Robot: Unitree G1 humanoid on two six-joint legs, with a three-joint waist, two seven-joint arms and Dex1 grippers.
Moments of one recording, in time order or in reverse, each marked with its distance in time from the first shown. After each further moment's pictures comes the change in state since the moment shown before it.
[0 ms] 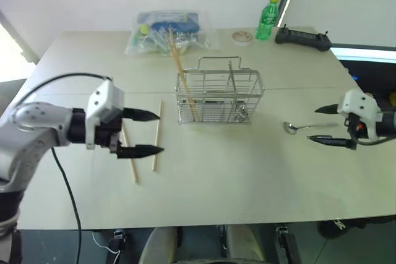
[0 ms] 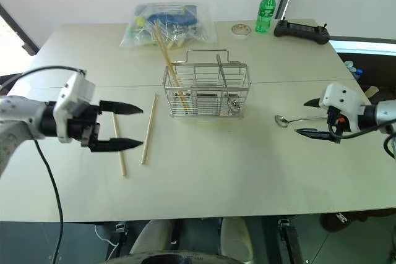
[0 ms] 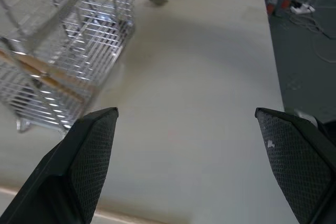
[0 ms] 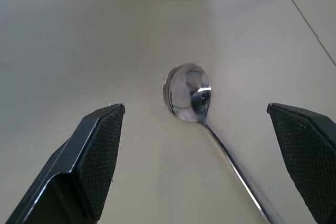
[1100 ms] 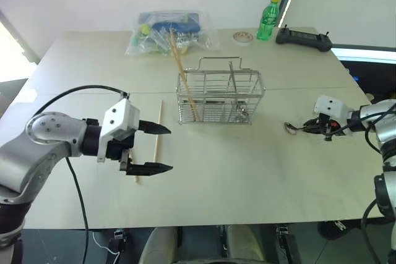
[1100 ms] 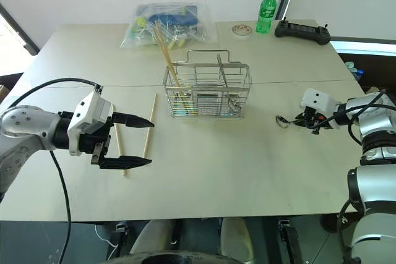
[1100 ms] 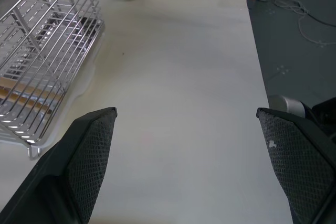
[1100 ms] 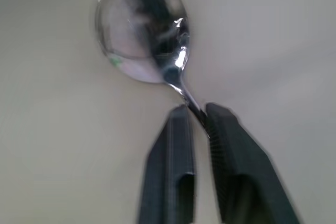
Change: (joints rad) left arm 0.003 -0.007 -0.024 -0.080 -0.018 -0.010 0.021; right arm -0.381 0.172 0.162 0.693 -0.327 -0.293 -0.074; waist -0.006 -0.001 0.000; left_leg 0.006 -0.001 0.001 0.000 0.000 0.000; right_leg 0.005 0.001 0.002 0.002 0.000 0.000
